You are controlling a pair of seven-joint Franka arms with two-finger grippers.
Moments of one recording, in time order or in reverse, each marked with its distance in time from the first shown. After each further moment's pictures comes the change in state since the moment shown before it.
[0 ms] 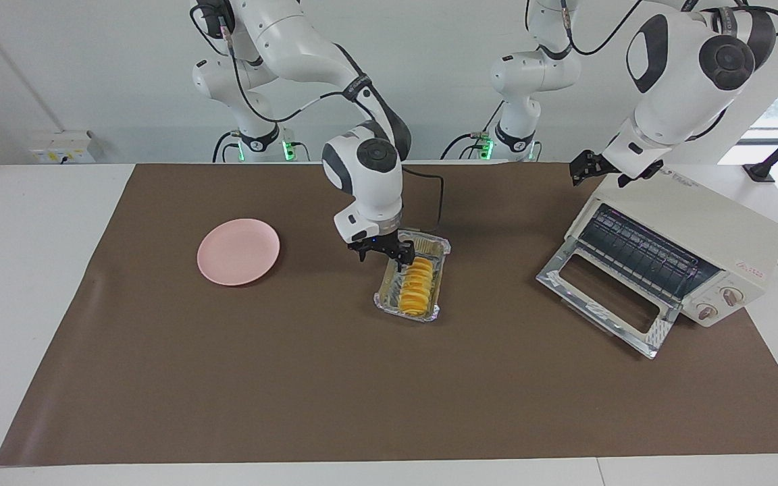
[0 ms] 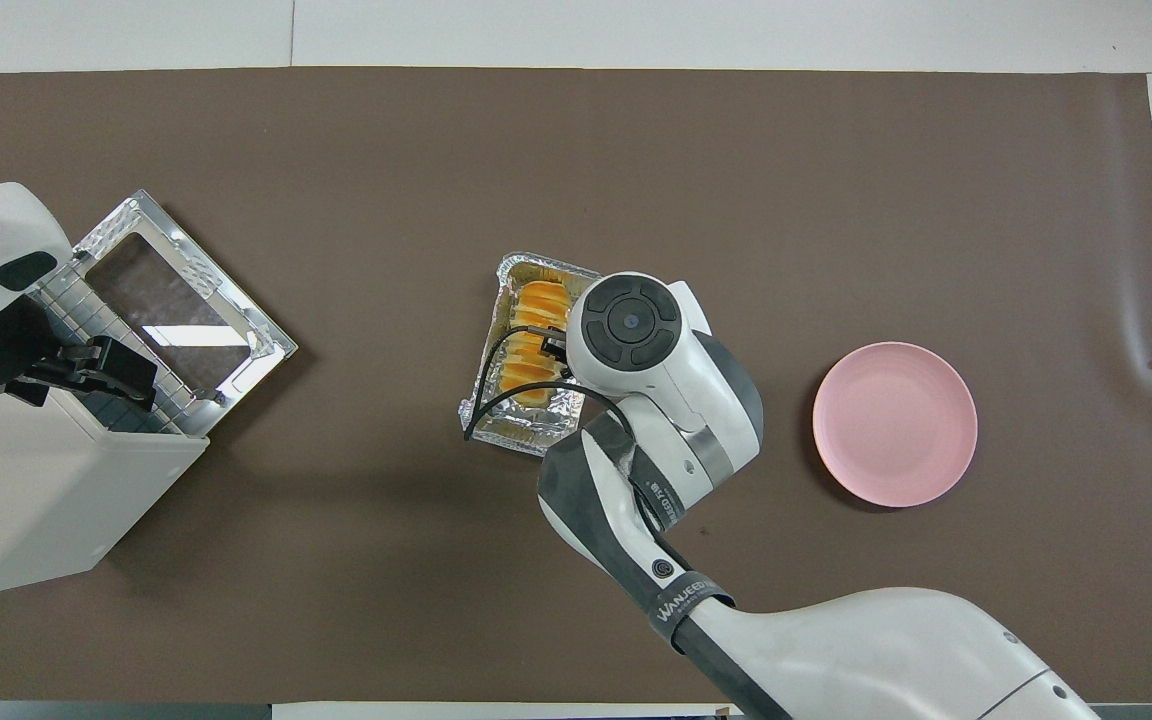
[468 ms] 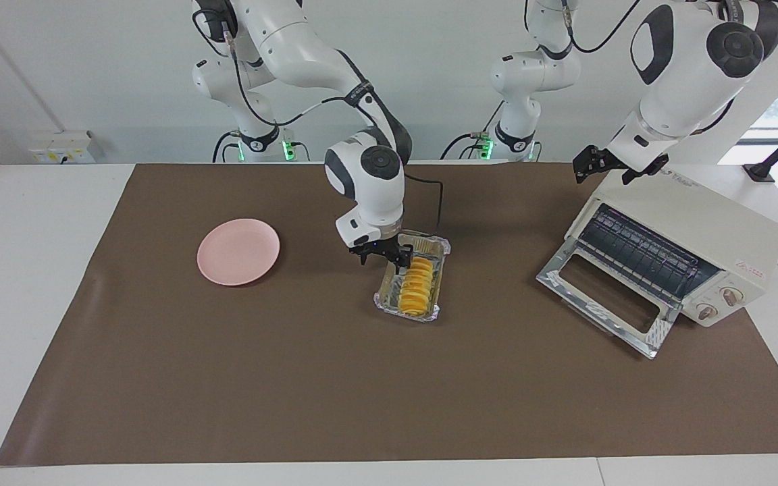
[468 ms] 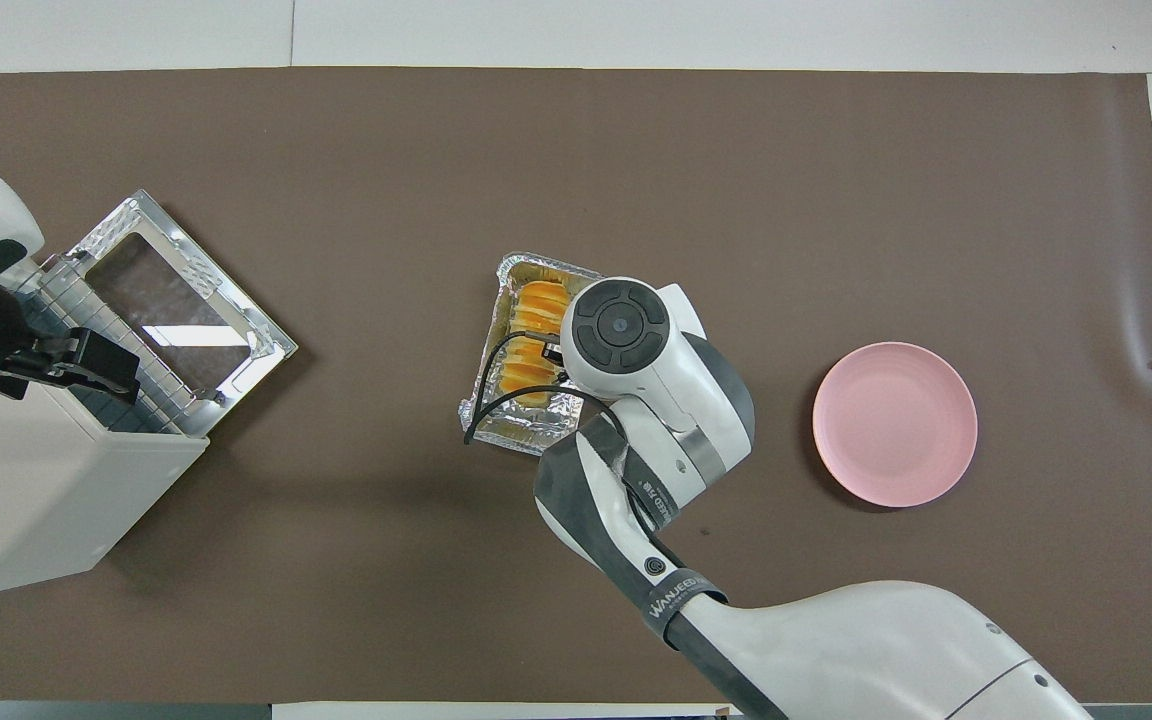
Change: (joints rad) left arm 0.000 -0.001 -0.002 0.053 -0.001 -0.037 0.001; right arm 0.004 0.011 0.001 0.003 -0.018 0.011 0.000
